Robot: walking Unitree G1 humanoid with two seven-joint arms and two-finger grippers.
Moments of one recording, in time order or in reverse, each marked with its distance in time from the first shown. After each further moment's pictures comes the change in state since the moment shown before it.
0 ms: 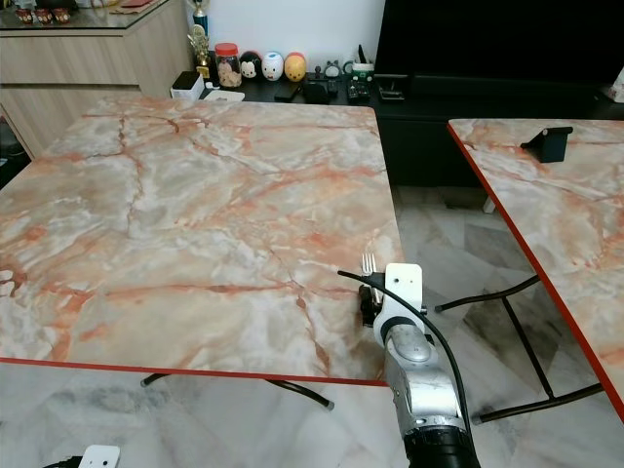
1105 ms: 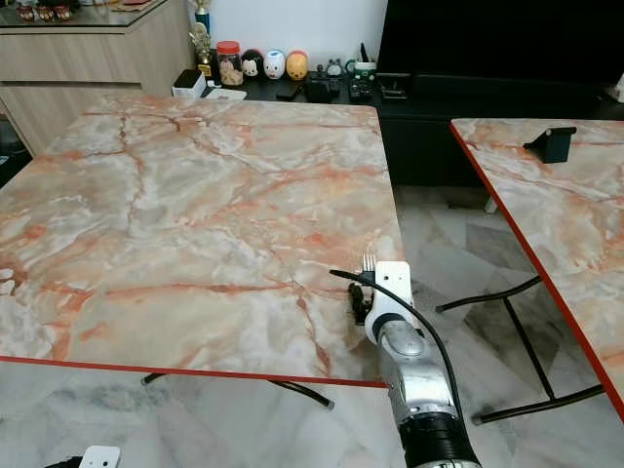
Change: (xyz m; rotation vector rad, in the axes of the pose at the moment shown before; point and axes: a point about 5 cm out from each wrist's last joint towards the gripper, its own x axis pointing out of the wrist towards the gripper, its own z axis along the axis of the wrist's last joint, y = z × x) left arm 0.000 0.000 0.000 0.002 0.001 -0.001; right arm 0.008 0.008 -0.002 -0.015 0.006 0.080
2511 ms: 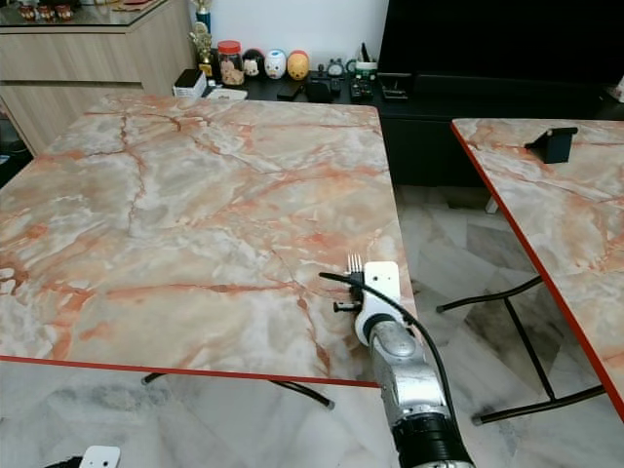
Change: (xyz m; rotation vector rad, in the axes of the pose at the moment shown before) left arm 0.000 0.000 0.000 0.000 0.000 -0.004; right arm 0.000 0.013 -0.001 -0.010 -0.005 0.056
